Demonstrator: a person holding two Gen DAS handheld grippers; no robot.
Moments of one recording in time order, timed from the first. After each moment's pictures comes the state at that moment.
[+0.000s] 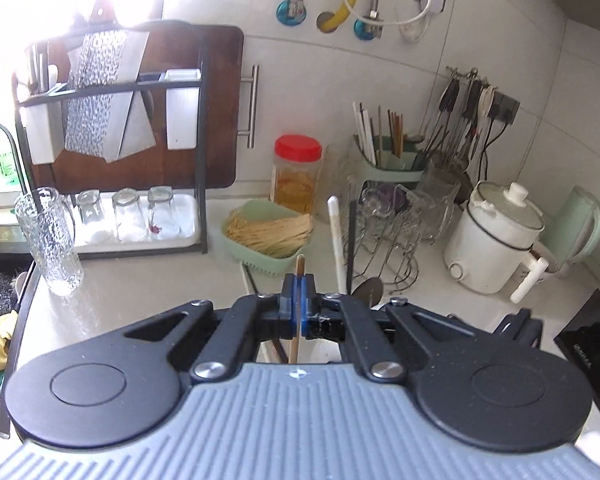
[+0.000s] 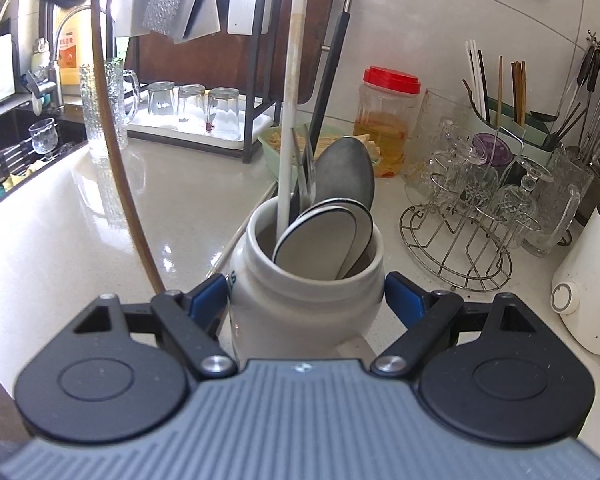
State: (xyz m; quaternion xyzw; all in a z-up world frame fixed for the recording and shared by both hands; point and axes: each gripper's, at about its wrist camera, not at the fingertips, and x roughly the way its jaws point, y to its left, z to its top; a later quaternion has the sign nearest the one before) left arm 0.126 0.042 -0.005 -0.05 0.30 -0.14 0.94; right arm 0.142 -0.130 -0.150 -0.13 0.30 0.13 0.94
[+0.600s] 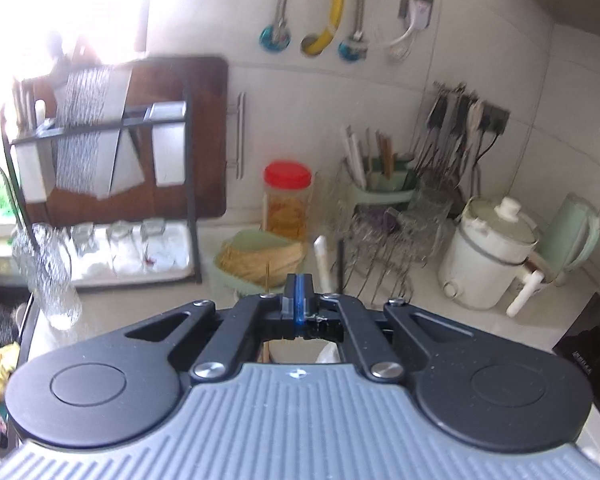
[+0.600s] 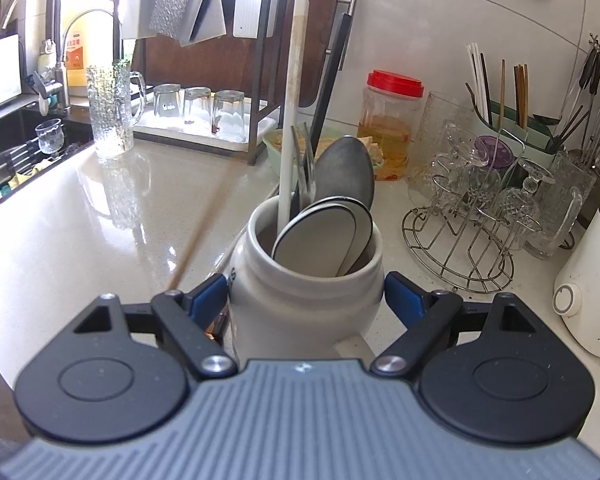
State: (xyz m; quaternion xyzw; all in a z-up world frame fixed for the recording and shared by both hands) left arm 0.140 0.035 0.011 -0.03 0.29 -0.15 0.95; right arm 0.138 -0.134 -0.153 -0.13 0.29 0.14 0.94
